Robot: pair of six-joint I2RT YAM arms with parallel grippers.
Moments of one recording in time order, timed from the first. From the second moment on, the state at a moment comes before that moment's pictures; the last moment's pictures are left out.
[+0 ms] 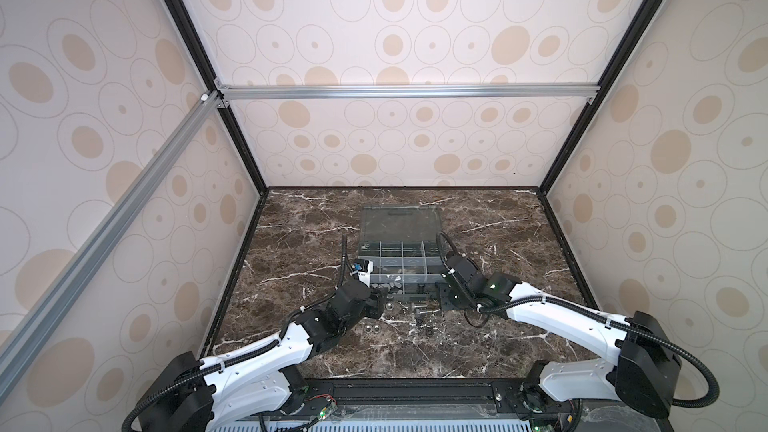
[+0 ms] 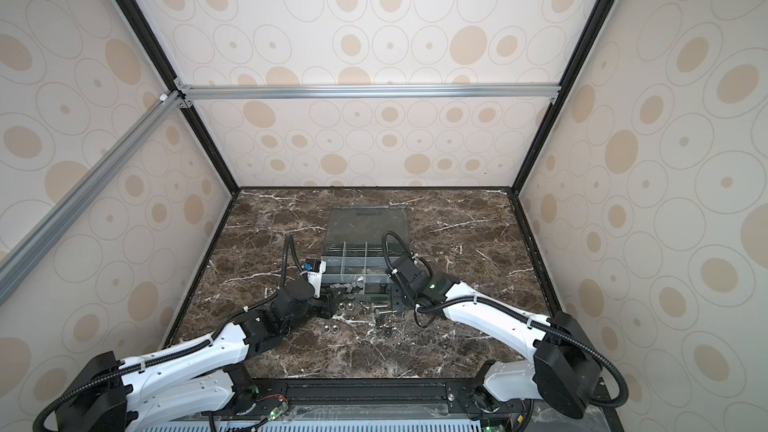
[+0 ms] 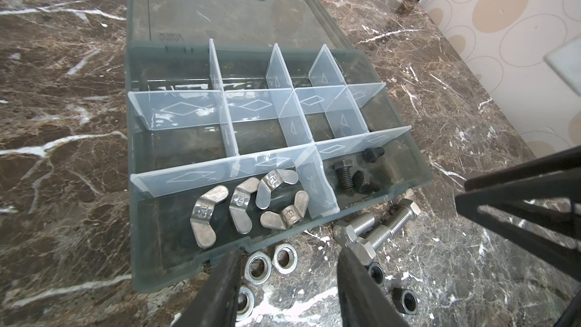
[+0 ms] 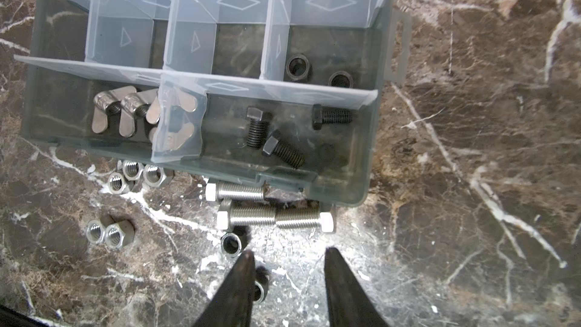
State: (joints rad) left arm -0.84 1.03 0.46 -0.01 -0.24 -0.57; right arm 0.83 1.30 0.86 -0.62 0.16 0.71
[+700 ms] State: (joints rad) left arm -0.84 1.04 0.46 0.01 -0.22 -0.58; right arm 0.98 1.41 0.84 -0.64 0.17 0.77
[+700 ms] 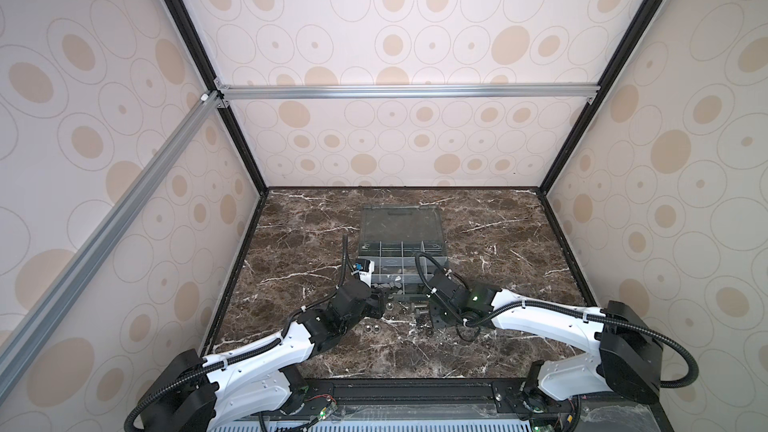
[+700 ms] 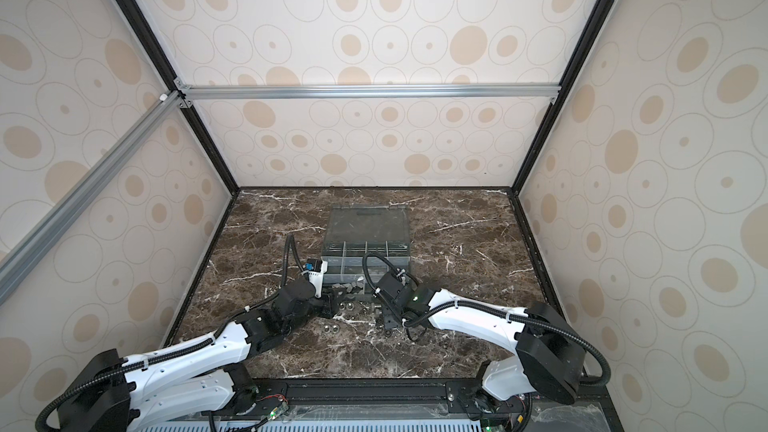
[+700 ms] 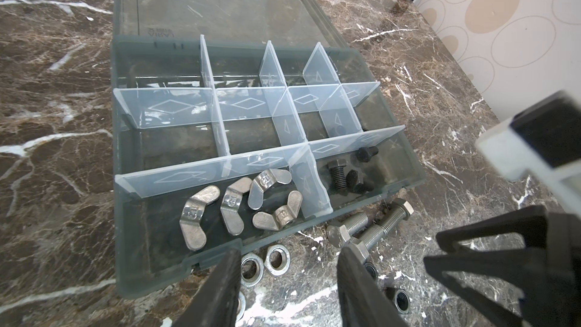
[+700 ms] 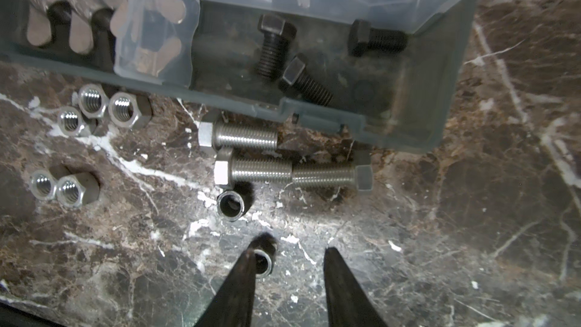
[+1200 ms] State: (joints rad) left arm -0.84 1.04 0.45 0.01 -0.22 -0.59; right arm 1.05 1.55 0.84 -0.62 0.14 0.80
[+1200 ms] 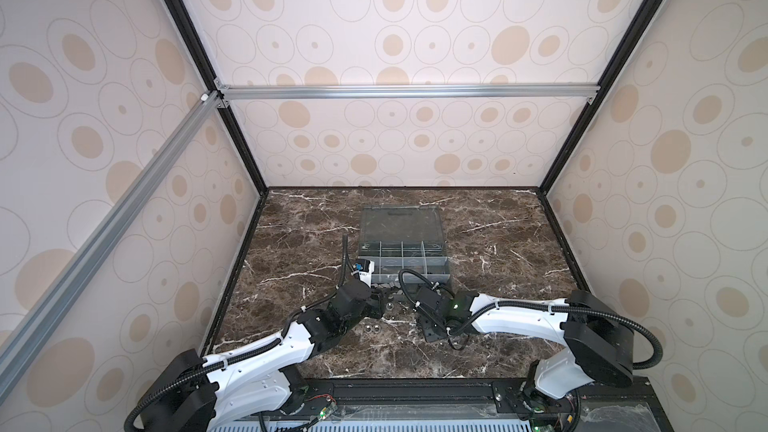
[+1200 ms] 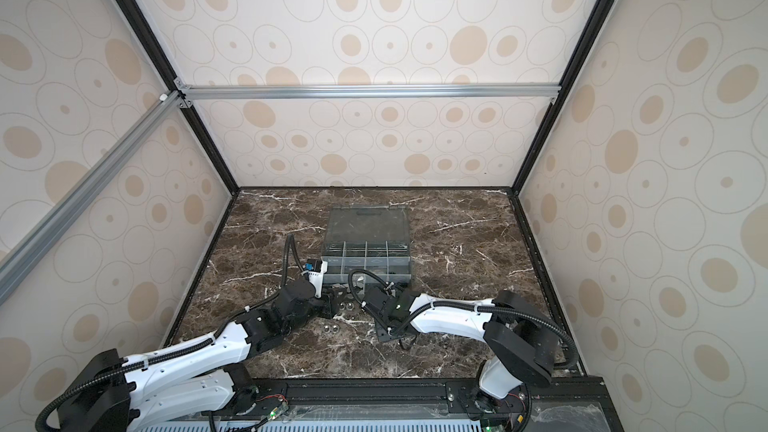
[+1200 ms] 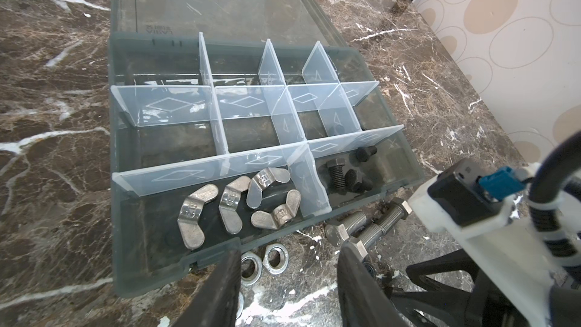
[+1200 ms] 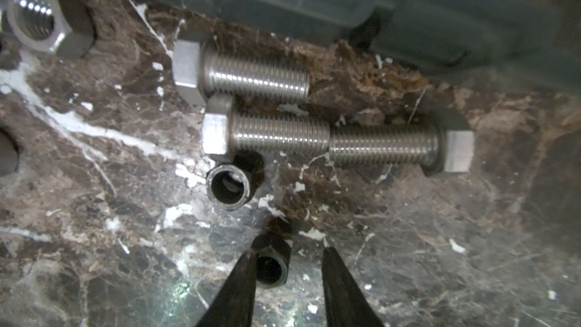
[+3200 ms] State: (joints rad) left arm -0.84 1.07 0.43 0.03 -0.13 -0.61; right arm 0.65 1.74 1.21 -0.58 0.19 0.50
